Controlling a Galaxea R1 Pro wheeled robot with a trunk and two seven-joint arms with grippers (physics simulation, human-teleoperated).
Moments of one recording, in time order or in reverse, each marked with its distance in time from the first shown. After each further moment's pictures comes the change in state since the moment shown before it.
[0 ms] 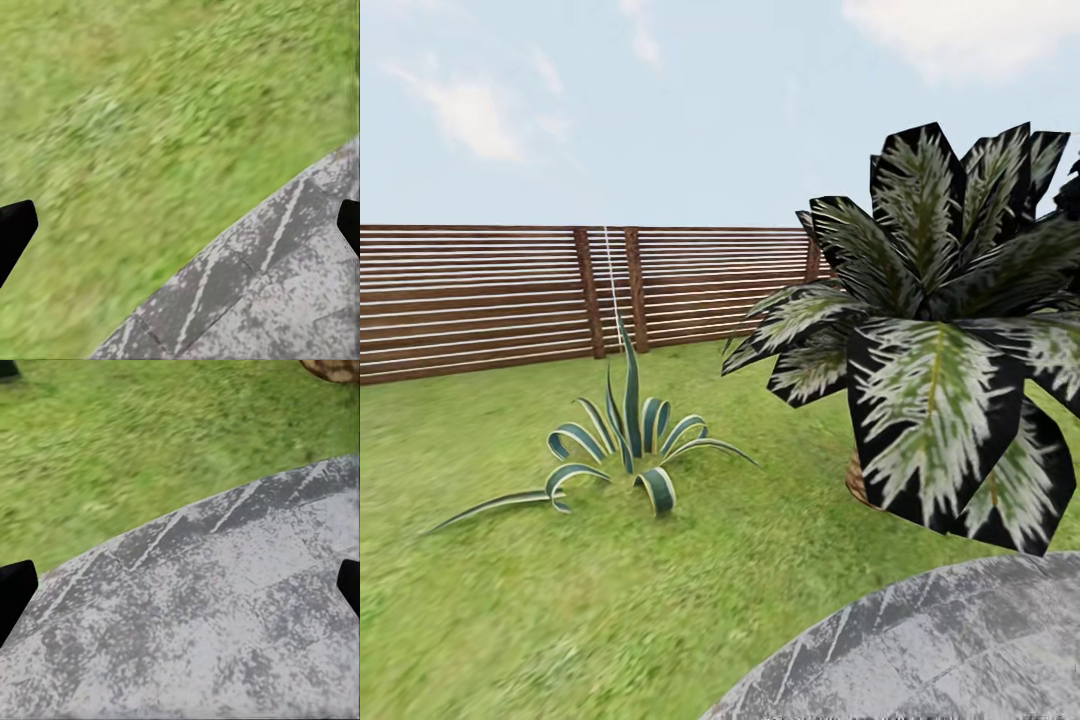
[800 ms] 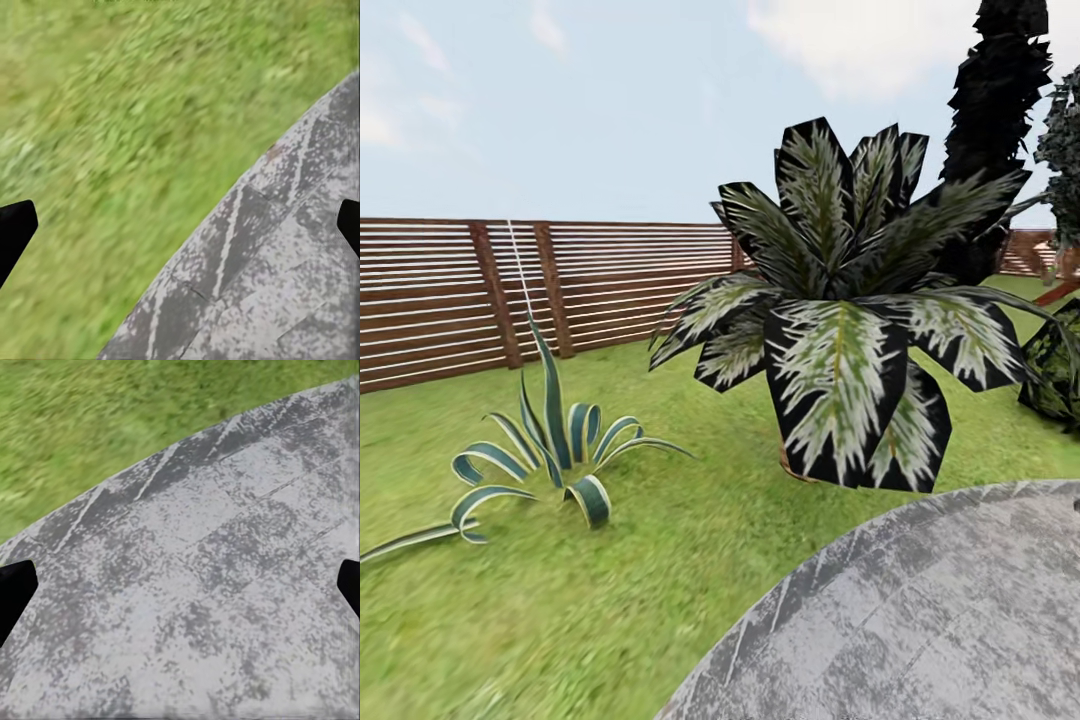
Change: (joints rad) left arm -0.001 -0.001 0.000 0.002 -0.001 0.001 0.000; right arm 0.000 -0.004 0.000 0.002 -0.002 0.000 -0.001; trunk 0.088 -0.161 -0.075
